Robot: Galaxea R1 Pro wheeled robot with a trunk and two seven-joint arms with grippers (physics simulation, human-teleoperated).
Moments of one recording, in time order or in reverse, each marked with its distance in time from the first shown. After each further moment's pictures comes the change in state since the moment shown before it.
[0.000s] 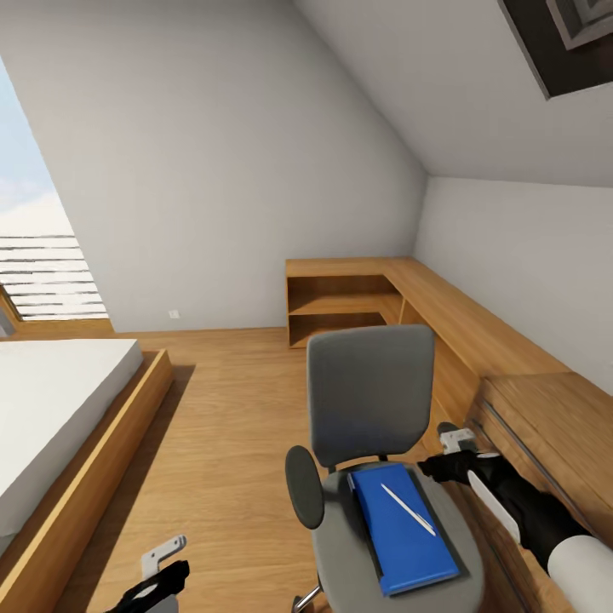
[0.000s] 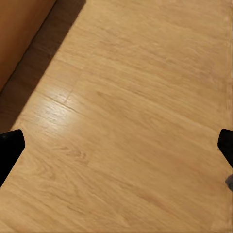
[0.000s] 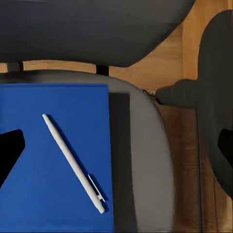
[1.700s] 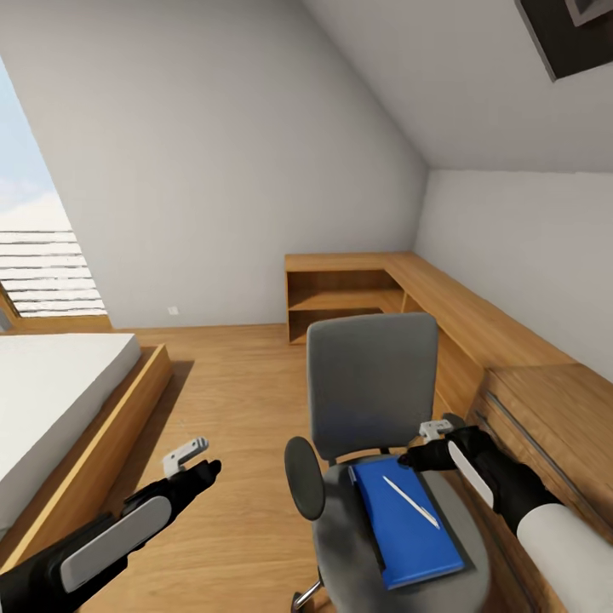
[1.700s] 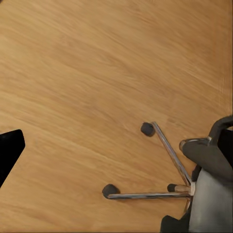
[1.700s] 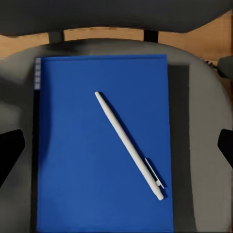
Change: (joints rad) left arm 0.005 0.383 0.377 -1.207 -0.133 0.253 0.464; right arm -0.091 0.077 -0.045 0.001 0.035 0.286 0.103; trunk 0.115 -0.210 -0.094
